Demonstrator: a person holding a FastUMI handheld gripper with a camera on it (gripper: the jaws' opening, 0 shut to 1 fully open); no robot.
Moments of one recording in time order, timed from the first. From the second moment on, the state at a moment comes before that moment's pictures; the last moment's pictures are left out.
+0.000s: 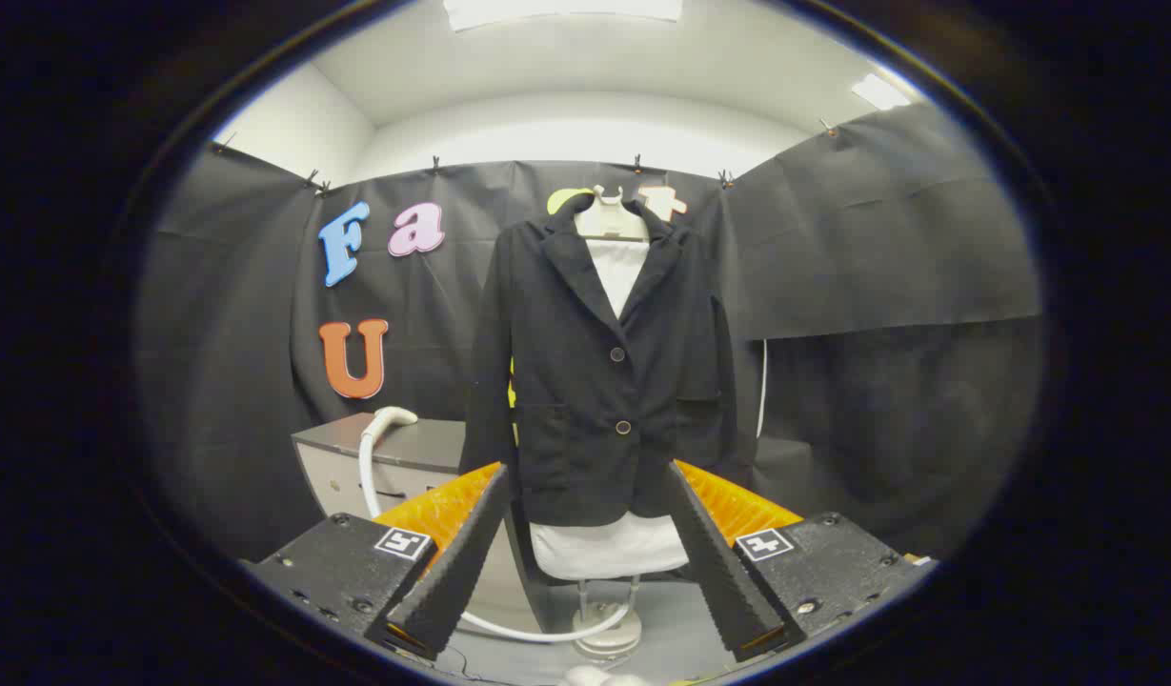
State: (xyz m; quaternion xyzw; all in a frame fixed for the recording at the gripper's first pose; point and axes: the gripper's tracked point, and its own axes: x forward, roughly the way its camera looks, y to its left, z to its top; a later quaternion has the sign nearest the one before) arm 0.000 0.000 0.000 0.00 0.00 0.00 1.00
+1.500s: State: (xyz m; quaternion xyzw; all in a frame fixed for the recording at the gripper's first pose) arm 0.181 0.233 0.087 0.03 0.00 0.17 0.99
